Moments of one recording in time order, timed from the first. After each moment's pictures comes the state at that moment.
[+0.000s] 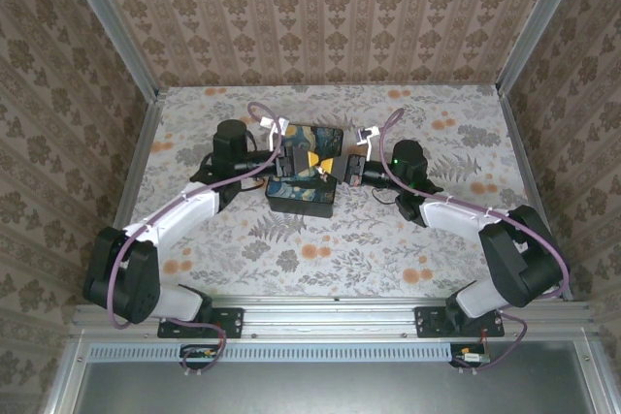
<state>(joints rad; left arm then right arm) -0.48 1.38 0.89 0.21 0.94 -0.72 0.46 1.49 0.72 0.73 -0.76 0.96</state>
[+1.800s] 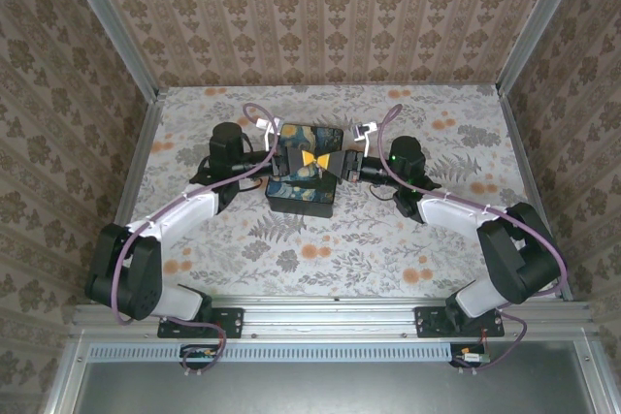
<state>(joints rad) -0.44 1.40 0.84 0.35 0.97 -0.82 0.46 1.51 0.76 0.75 -0.77 1.00</state>
